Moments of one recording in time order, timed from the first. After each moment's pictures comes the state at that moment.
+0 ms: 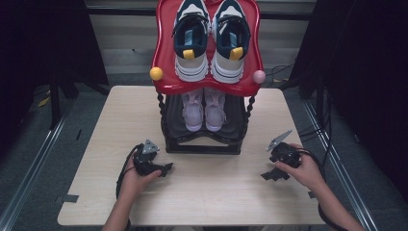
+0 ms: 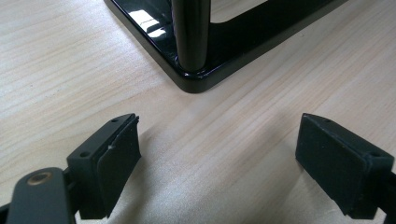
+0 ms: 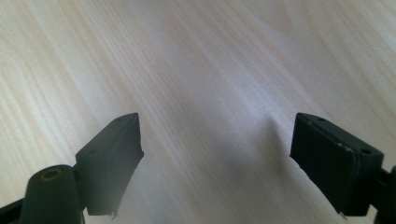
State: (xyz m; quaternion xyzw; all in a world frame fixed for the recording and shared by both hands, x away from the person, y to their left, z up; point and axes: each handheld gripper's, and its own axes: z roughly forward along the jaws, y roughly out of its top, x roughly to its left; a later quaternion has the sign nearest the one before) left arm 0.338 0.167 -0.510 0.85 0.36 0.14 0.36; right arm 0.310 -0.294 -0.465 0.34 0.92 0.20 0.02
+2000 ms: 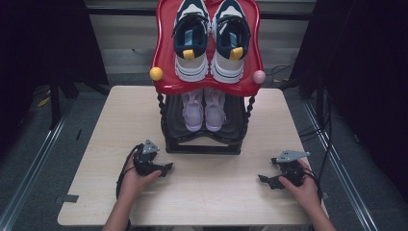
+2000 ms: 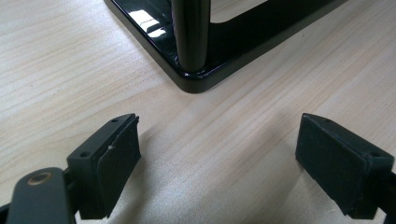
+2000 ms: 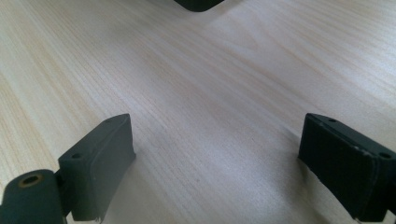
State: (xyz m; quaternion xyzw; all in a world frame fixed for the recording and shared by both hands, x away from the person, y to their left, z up) left arm 0.338 0.167 -0.510 0.85 0.36 0.15 0.36; right arm 0.273 -0.313 -0.512 0.38 0.84 0.36 0.15
